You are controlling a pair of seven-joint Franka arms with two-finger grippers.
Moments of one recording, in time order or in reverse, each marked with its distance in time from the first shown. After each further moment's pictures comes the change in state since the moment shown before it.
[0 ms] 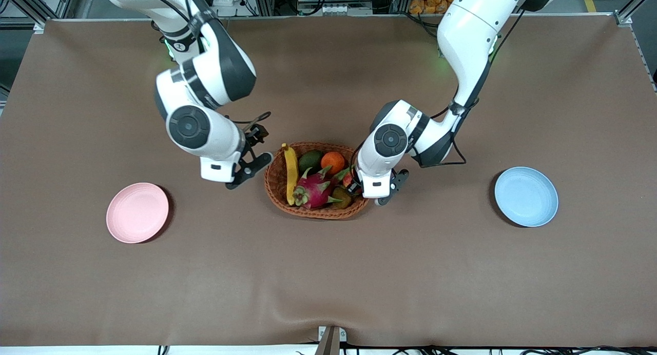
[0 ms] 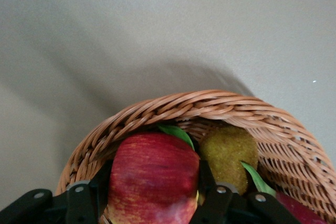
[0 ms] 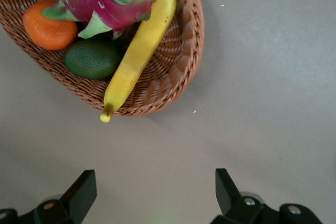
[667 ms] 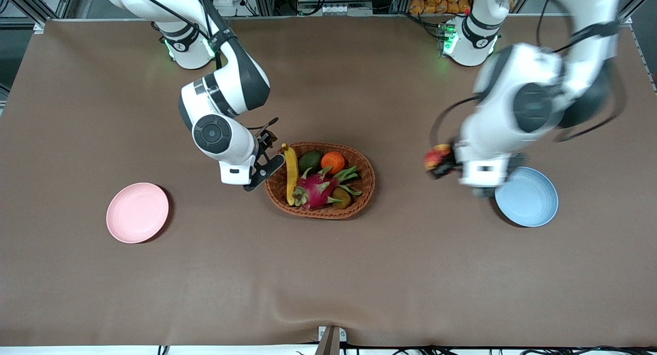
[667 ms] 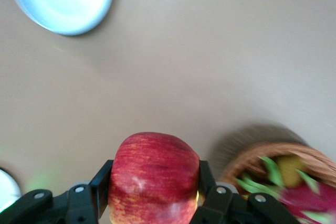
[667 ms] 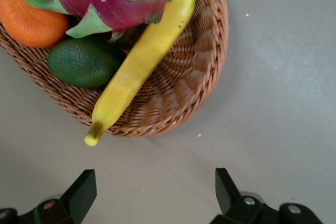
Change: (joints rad) left arm 0.354 -0.407 0.019 0.015 0.014 -0.639 0.492; right arm 0.034 0.016 0.004 -0.124 0.001 0.189 -0.079
